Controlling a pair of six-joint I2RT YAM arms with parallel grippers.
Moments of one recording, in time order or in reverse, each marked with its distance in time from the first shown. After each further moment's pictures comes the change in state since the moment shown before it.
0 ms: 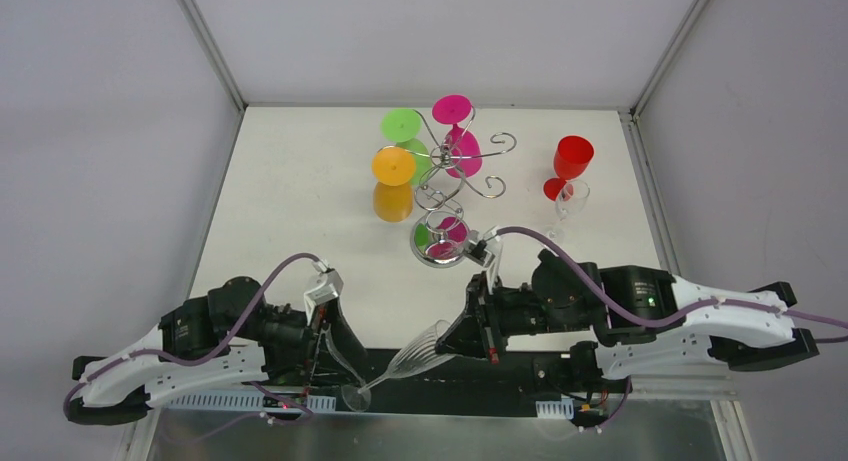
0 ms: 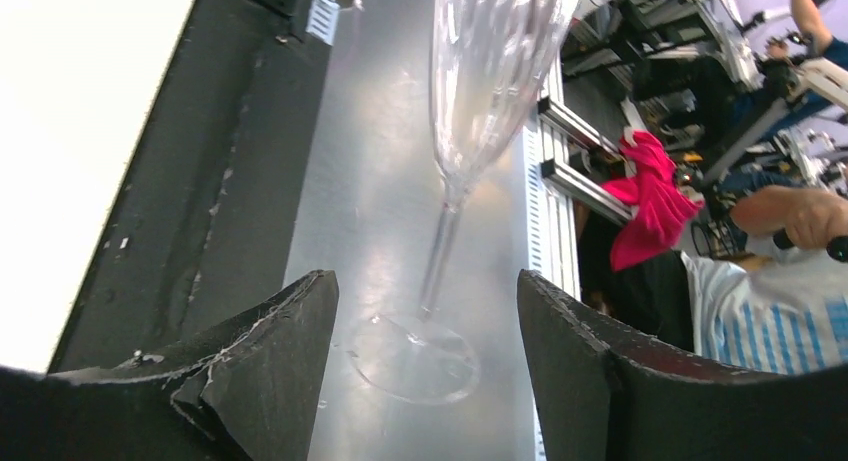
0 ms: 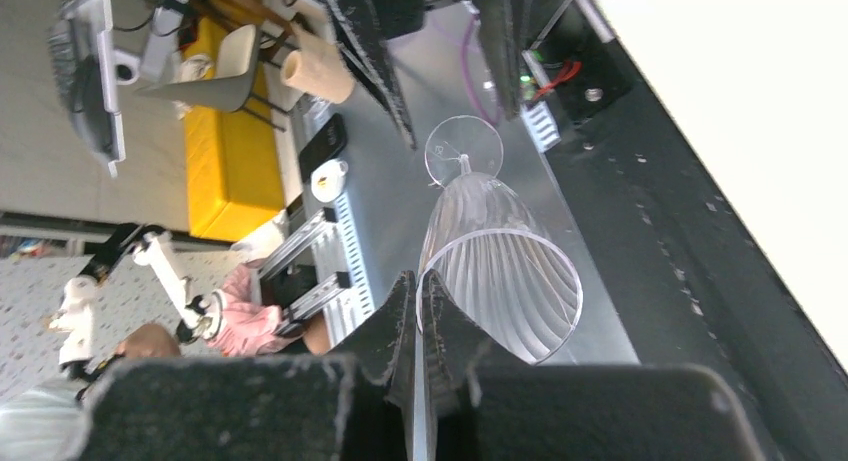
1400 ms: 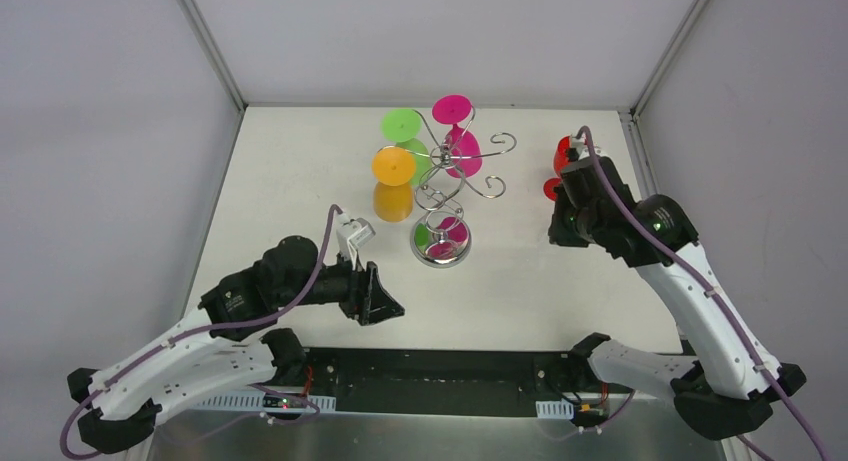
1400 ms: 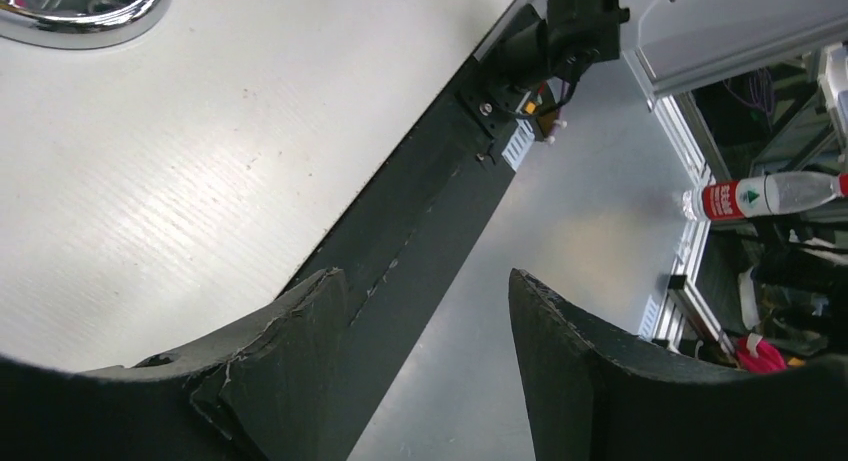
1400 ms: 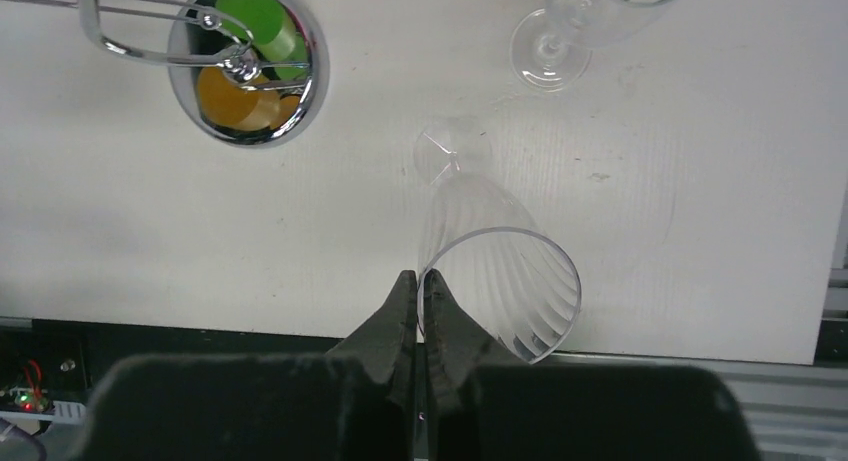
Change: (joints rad) left arm 0.234 0.348 0.079 0.081 -0.217 0.027; right arm -0.949 0.103 0.155 -0.626 0.288 -0.274
